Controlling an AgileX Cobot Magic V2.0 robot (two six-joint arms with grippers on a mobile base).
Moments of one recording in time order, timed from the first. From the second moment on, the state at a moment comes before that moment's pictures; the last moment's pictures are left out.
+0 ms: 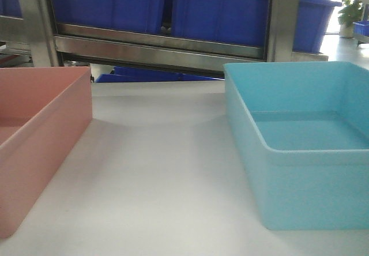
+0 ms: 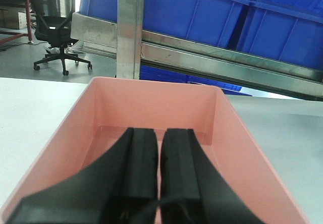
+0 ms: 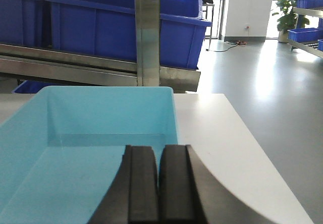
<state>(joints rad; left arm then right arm) -0.07 -0.01 0.03 -0.05 0.01 -0.04 -0.01 -0.01 0.03 0.02 0.02 0.02</state>
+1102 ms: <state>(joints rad) -0.07 0.33 -0.39 -0.04 0.48 -0.04 -0.01 -0.01 0.03 0.02 0.02 0.02</state>
